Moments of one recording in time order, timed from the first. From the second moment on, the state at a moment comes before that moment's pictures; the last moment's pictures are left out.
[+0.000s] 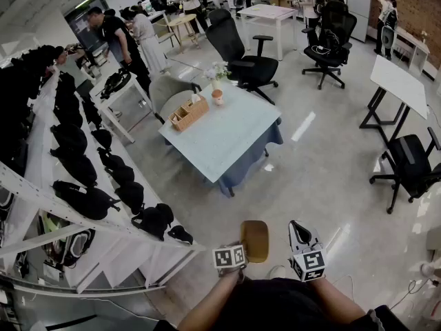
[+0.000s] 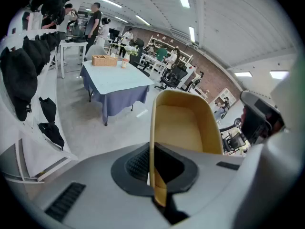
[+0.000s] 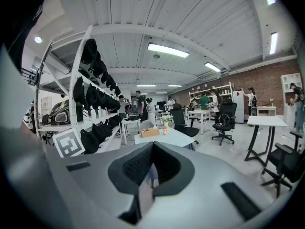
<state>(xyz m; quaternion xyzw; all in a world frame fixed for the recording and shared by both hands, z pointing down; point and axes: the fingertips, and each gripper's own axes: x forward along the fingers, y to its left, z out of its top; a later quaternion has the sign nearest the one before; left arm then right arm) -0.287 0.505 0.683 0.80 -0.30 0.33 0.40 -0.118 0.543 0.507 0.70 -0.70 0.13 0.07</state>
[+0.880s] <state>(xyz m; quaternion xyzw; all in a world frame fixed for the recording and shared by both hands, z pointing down) -0.264 0.509 0.666 0.81 -0.32 0.33 0.37 -0.108 0.594 0.535 0.68 -0.71 0.14 0.05</state>
